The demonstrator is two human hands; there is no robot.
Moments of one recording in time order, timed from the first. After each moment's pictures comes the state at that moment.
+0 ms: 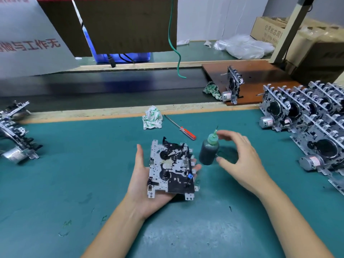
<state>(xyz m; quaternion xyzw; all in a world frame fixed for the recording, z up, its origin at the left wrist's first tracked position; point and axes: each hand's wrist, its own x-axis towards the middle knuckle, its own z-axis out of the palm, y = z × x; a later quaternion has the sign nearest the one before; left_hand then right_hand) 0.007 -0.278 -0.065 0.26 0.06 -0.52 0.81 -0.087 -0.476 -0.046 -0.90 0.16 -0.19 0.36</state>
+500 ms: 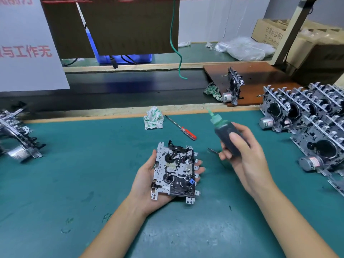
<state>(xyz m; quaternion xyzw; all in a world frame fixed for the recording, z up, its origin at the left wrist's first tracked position) 0.008 -0.281 -0.070 0.26 0.03 -0.56 0.79 -0.080 -0.464 -0.037 -0.55 0.14 -0.27 0.78</state>
